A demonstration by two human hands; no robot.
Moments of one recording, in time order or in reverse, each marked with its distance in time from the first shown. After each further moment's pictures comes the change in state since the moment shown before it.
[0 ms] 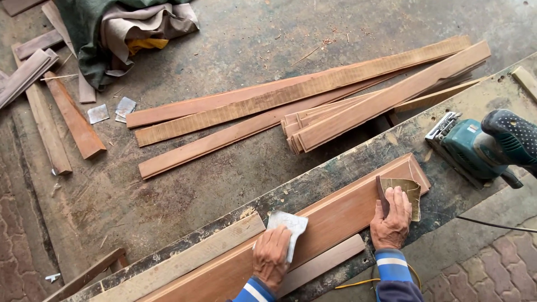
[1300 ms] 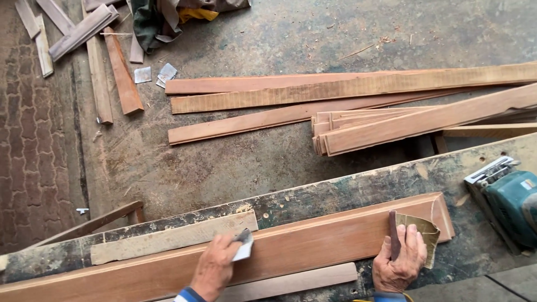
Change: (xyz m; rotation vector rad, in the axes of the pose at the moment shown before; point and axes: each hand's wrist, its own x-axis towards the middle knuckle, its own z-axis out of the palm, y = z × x) left_hand 0.003 -0.024 -0.066 0.073 -0.104 -0.049; right_hand 0.006 0.015 -0.002 0.133 0.003 -0.079
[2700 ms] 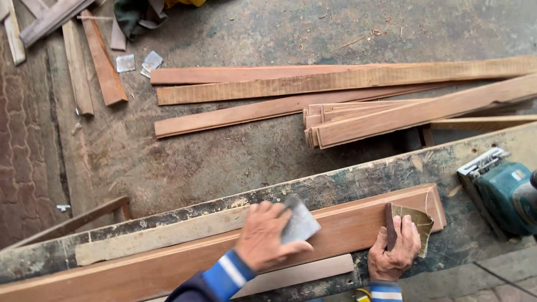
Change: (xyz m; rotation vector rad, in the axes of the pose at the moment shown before) left_hand 0.107 0.059 -0.007 -0.044 -0.405 0.051; right_hand 0.004 -0.010 -0.002 -0.010 0.002 0.013
